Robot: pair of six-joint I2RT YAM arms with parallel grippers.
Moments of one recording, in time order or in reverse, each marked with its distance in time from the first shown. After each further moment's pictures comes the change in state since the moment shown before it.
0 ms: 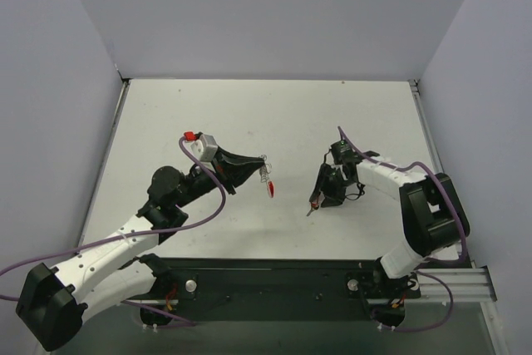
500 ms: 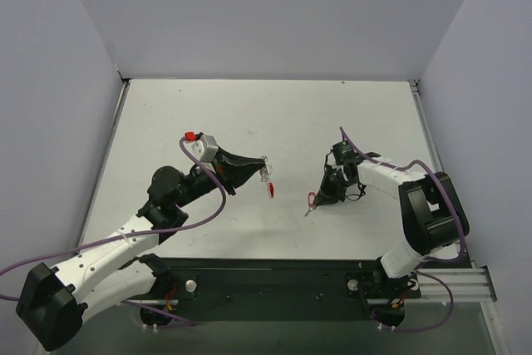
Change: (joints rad) left arm 0.000 0.002 0.000 0.004 0.018 0.000; right arm -0.019 0.010 -0.021 0.032 -0.027 0.011
